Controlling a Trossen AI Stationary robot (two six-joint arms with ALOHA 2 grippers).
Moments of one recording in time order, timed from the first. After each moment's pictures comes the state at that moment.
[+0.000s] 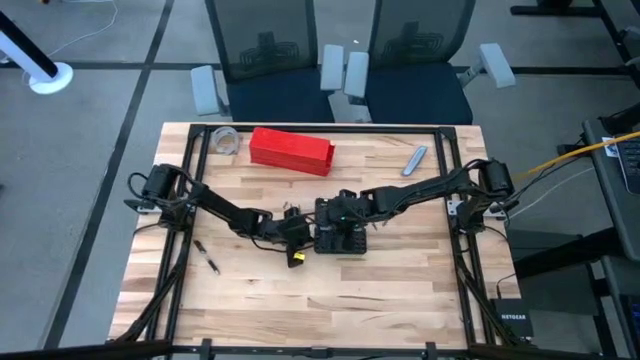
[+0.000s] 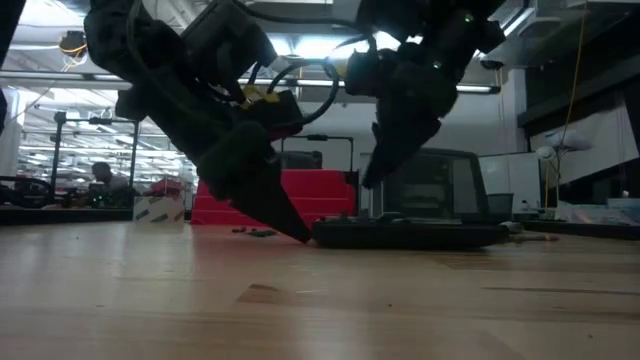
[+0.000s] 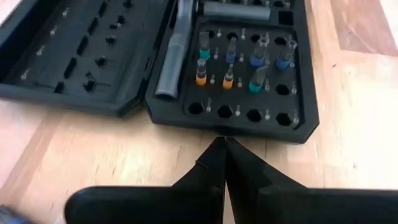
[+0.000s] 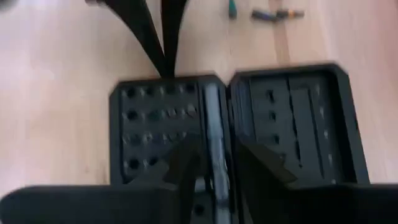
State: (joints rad) left arm -0.18 1.85 0.76 0.36 -0.21 -0.25; right arm 0.08 1.76 1.11 -0.40 0.03 0.14
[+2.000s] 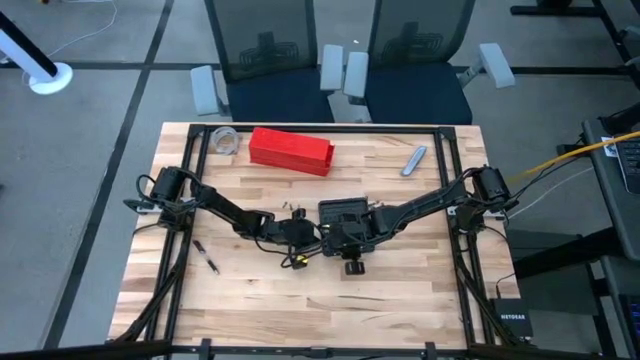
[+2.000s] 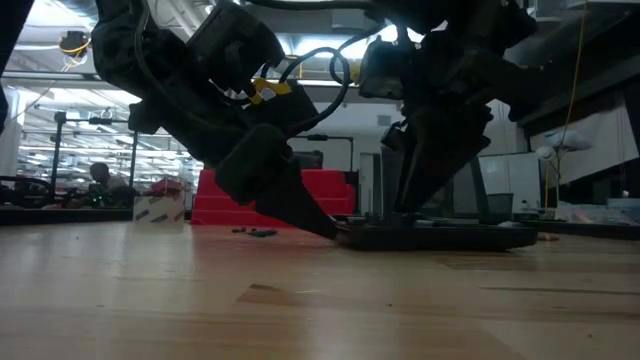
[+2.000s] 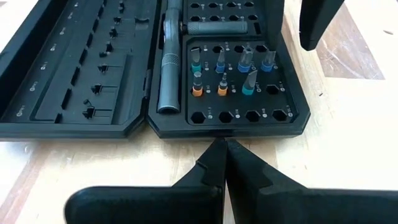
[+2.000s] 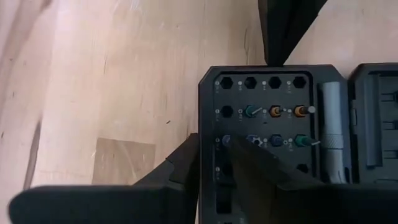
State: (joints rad) left arm -0.17 1.92 0.78 0.50 -0.20 -0.16; right arm 0.22 1.82 1.11 -0.41 -0.03 0.12
